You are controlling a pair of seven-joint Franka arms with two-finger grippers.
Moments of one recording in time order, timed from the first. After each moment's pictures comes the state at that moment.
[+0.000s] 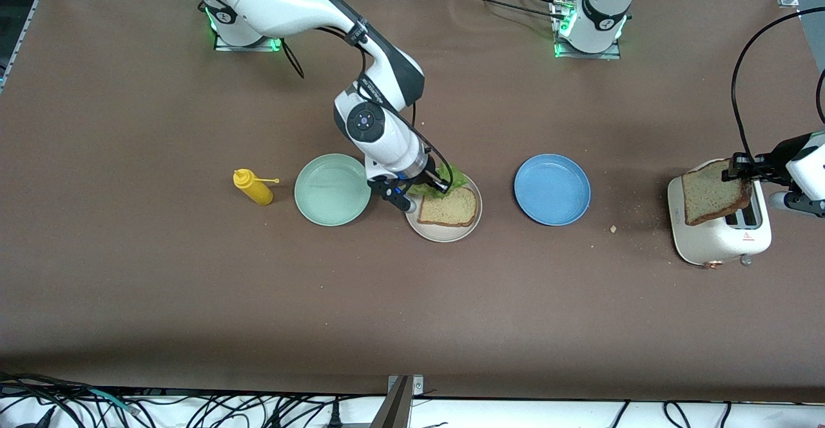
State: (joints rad) left arm -0.03 0.27 0.26 -1.59 -0.13 1.64 0.40; right arm 0.60 0.83 0.23 -1.38 0.19 2.47 1.27
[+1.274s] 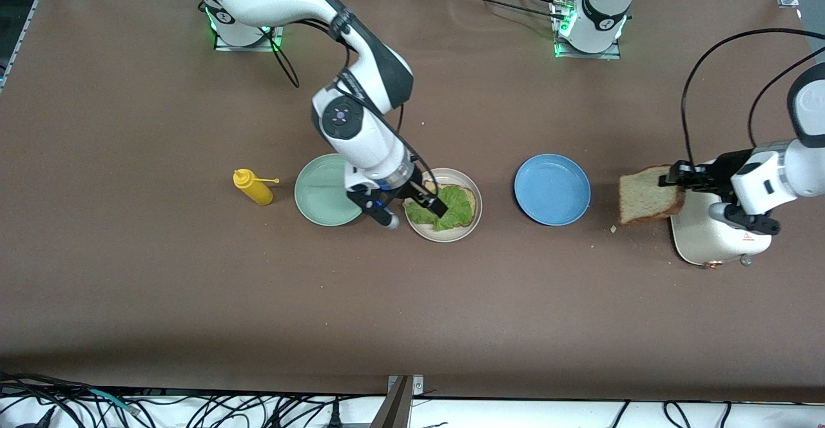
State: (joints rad) left arm -0.06 0.35 0.18 -1.59 -0.41 1.60 0.40; right arm 0.60 0.70 0.08 -1.29 0.18 2.26 1.20
